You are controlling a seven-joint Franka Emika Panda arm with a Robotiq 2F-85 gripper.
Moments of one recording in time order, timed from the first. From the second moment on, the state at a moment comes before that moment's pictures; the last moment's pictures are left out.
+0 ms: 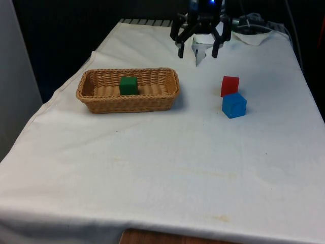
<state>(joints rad) 0.33 0.10 -0.32 -2.27 -0.14 2.47 -0.31</state>
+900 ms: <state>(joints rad) 0.33 0.20 -0.16 -2.24 -0.12 2.50 -0.19</state>
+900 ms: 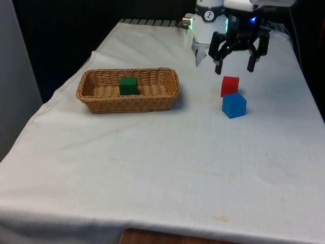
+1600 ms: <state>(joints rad) 0.33 0.29 -0.14 -2.25 -0.11 2.63 -0.25</state>
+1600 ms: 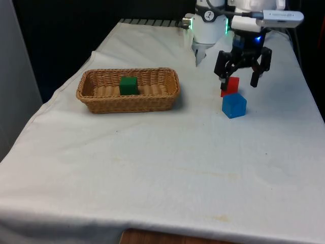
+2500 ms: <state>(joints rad) 0.32 0.43 -0.11 -2.22 -0.06 2.73 -0.34</state>
